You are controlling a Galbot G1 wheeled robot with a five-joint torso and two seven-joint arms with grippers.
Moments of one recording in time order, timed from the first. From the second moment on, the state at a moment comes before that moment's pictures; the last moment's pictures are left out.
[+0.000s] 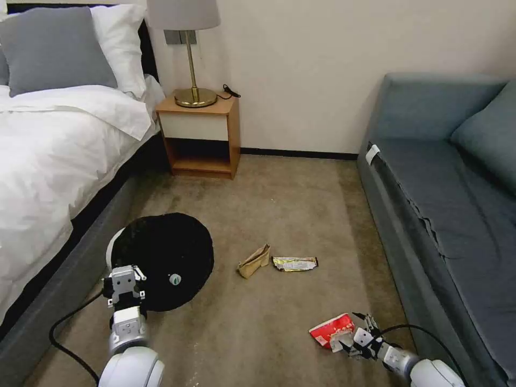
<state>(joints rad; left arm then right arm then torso) 1.56 -1.34 -0.47 -2.08 0.05 0.13 -0.55 -1.42 1.00 0.38 1.44 -0.34 0.07 -0.37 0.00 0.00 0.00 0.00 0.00</state>
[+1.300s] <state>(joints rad) 1.56 -1.39 -0.44 -2.06 0.12 0.13 -0.55 -1.24 1.06 0.31 1.17 -0.36 0.16 -0.41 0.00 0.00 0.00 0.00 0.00</state>
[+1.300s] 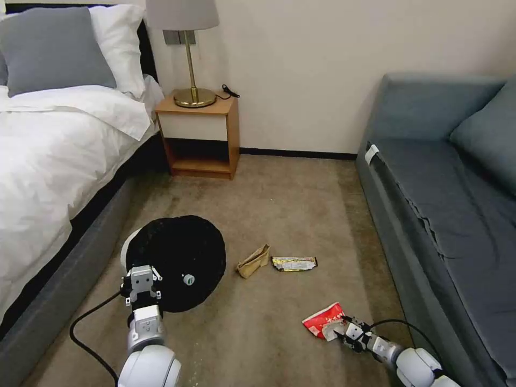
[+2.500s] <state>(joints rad) 1.60 -1.34 -0.48 -2.08 0.09 0.08 -0.55 -1.30 1.11 0.47 1.30 -0.35 0.17 -0.42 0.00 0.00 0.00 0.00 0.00</state>
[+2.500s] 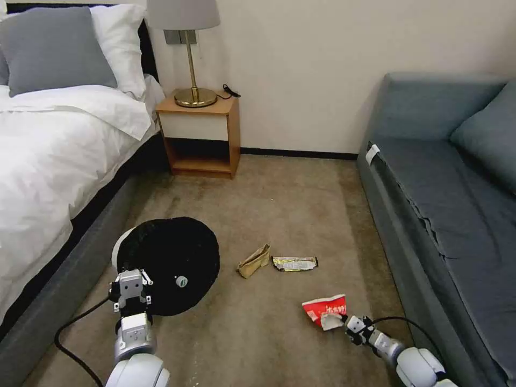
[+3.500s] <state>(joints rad) 1.61 -1.34 -0.43 -2.07 0.09 0.04 -0.55 -1.33 1.17 0.57 1.87 0.06 0.09 -0.51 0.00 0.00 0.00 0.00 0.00</state>
